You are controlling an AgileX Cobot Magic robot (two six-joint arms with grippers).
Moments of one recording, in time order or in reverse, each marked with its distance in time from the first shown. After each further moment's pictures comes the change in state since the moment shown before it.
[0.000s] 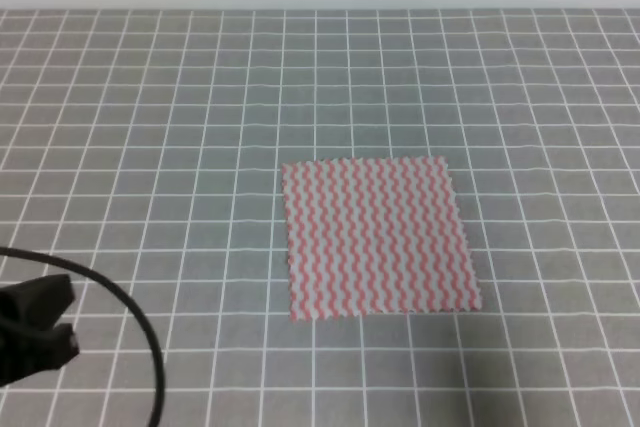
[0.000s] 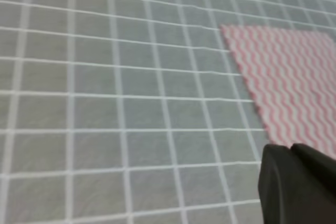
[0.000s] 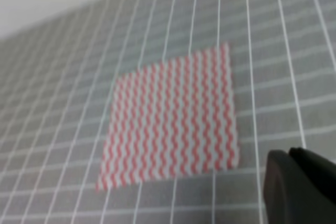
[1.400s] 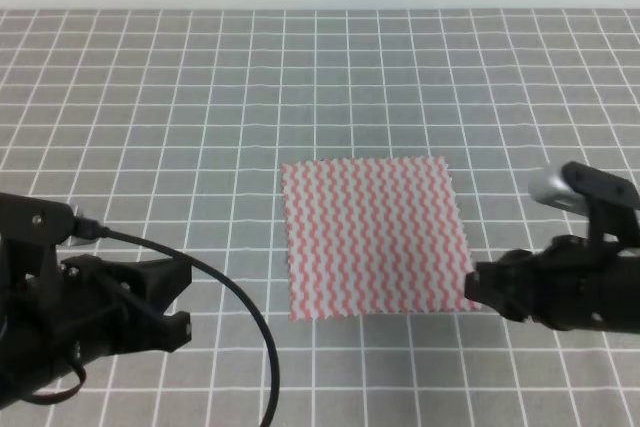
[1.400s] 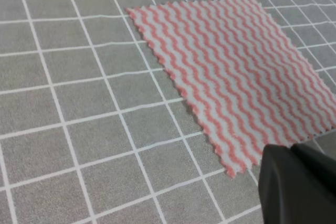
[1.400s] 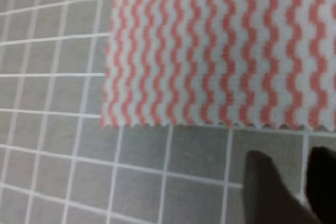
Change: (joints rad) left arm -0.255 0.419 -0.031 -0.972 -0.134 1.058; right arm 0.313 0.895 -0.295 0.372 -0.110 -0.353
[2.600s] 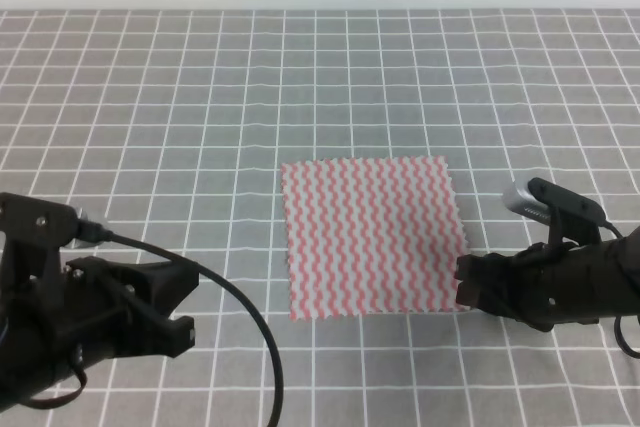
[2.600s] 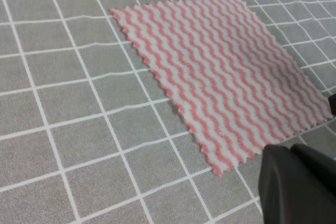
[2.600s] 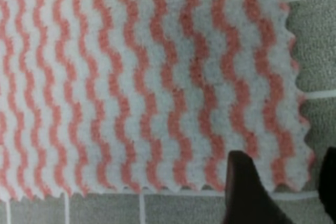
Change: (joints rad) left arm 0.000 0.003 0.000 0.000 0.035 0.012; right arm -0.034 0.345 -0.088 0.024 -0.074 0.044
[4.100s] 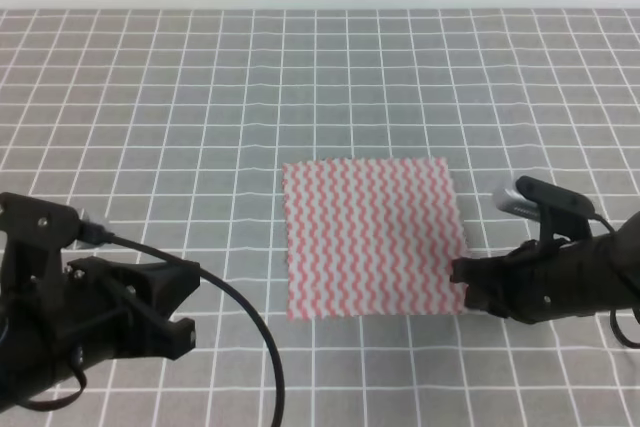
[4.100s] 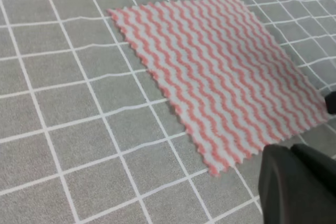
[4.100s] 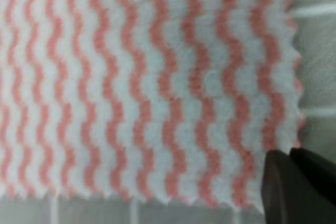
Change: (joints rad) left arm -0.001 0.001 0.000 0.001 -0.006 0.019; right arm 0.000 0.009 -0.044 -0.059 0.013 -0.002
